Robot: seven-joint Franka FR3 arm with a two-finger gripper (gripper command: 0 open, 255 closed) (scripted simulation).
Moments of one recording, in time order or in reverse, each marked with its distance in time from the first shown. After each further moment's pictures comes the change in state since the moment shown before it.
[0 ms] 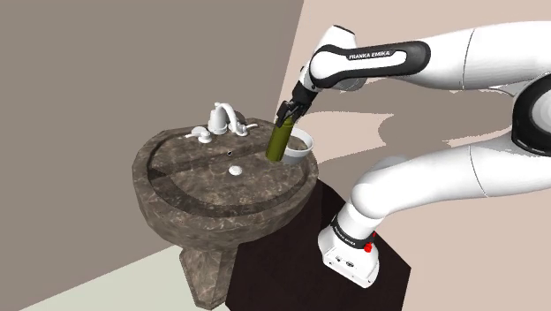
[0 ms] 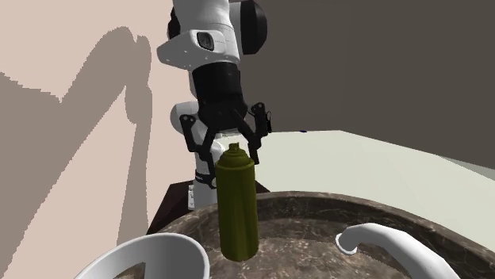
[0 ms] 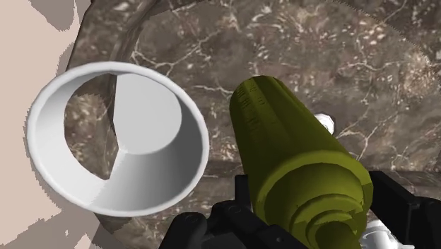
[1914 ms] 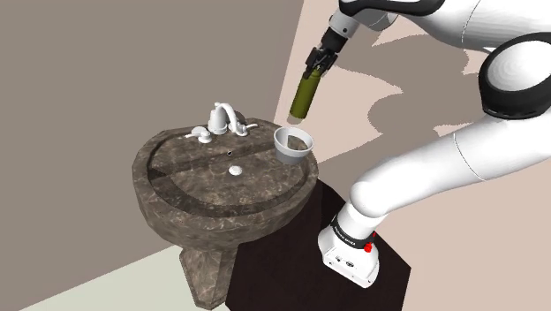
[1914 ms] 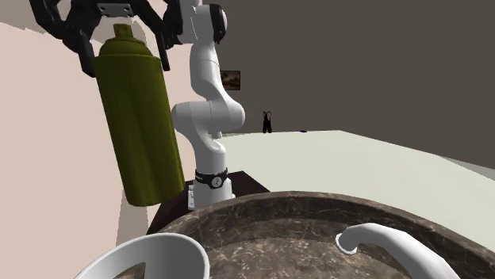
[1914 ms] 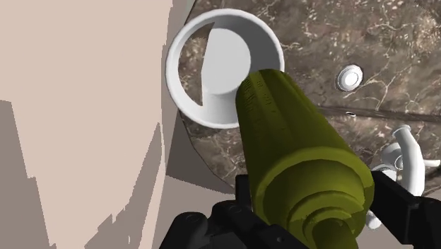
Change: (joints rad) arm -0.045 0.185 -0.200 0.551 -0.049 -0.388 -0.195
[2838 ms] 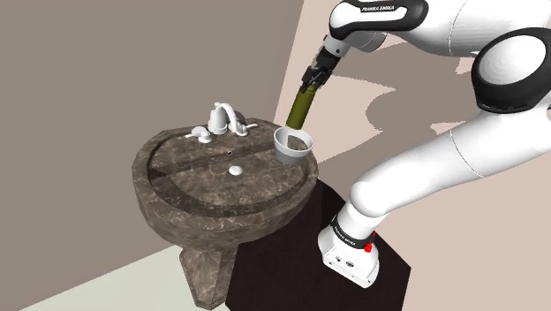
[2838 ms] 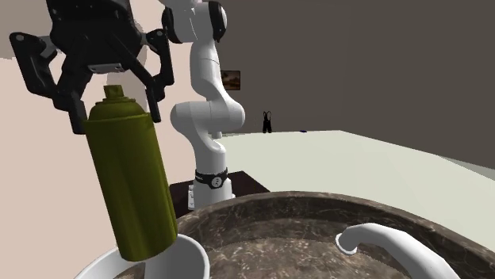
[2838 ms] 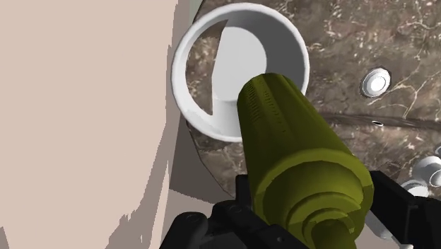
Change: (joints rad) arm -0.006 0.036 -0.037 -0.125 0.003 0.155 -0.054
